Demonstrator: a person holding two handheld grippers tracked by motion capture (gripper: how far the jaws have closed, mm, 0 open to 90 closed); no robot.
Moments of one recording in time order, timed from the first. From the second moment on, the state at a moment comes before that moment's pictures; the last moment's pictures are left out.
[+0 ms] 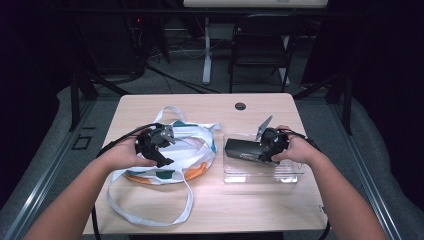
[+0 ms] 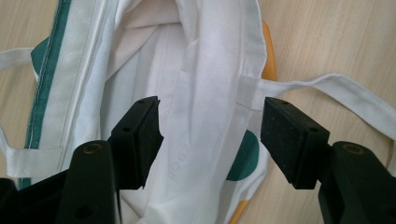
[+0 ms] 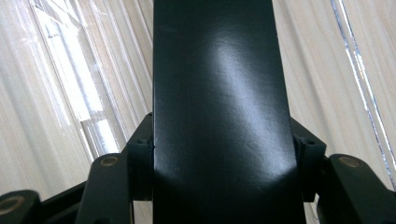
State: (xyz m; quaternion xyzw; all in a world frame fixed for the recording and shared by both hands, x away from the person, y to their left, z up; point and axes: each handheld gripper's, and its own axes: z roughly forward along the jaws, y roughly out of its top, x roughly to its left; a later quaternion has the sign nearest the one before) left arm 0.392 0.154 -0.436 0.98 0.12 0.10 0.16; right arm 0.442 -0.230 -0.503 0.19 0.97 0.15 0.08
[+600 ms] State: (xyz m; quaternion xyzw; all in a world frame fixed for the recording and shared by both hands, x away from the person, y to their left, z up) left arm 0.392 0.148 -0.436 0.98 0.12 0.09 0.16; right arm 0.449 -0.233 -0.526 0.20 0.97 0.10 0.07
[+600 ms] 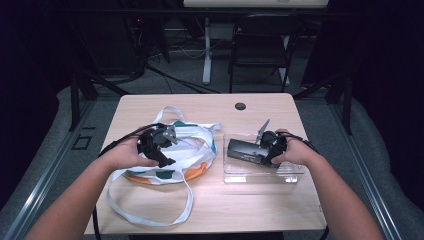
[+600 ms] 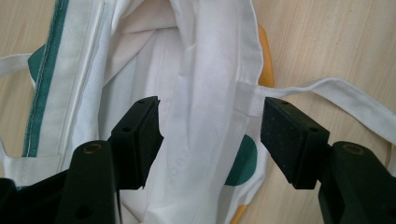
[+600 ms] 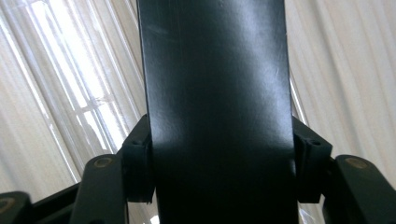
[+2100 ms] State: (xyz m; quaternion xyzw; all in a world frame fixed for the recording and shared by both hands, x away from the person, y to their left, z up) left arm 0.389 0.148 -0.436 0.97 0.12 0.09 0.16; right arm 0.395 -0.264 -0.496 0.40 0.89 0.18 0.11
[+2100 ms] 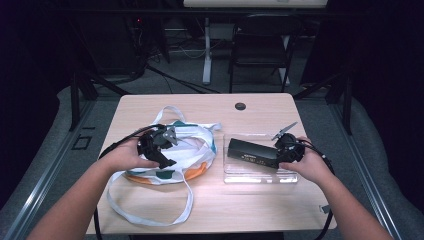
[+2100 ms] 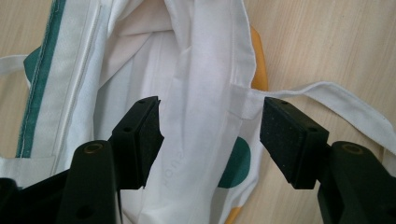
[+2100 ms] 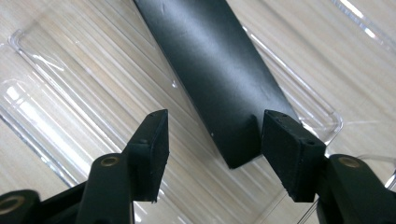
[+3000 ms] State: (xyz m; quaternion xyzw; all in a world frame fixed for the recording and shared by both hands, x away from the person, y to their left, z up) left arm 0.391 0.147 -0.438 0.97 0.12 0.09 0.16; right arm 0.398 -0.279 -0.510 0.44 0.88 0.14 0.11
